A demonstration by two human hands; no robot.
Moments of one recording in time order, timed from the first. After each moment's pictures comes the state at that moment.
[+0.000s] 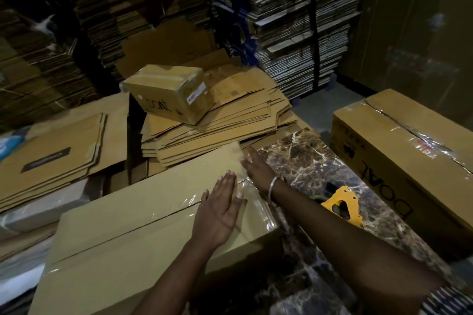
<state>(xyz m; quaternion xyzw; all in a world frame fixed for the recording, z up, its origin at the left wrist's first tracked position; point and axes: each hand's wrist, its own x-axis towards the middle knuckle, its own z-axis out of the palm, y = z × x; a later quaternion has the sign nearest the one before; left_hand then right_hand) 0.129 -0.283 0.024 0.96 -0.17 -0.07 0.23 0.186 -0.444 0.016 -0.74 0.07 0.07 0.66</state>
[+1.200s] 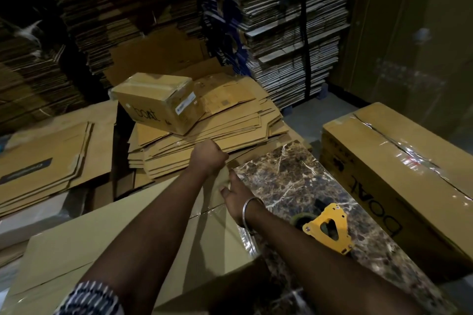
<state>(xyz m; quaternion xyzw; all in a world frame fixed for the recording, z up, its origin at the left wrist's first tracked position) 0.307 -0.355 0.068 0.99 -0.03 -0.05 0.16 0.196 -0.429 0.003 -0.79 0.08 0.12 0.59</state>
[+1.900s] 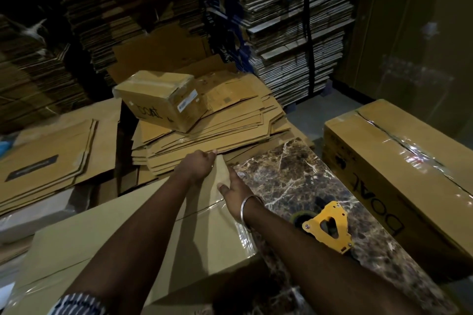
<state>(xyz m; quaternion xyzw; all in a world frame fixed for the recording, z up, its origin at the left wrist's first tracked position) 0.304 -0.316 0.044 0.98 0.01 -0.13 0.16 0.192 -0.434 0.004 -0.78 0.07 0.11 0.62</state>
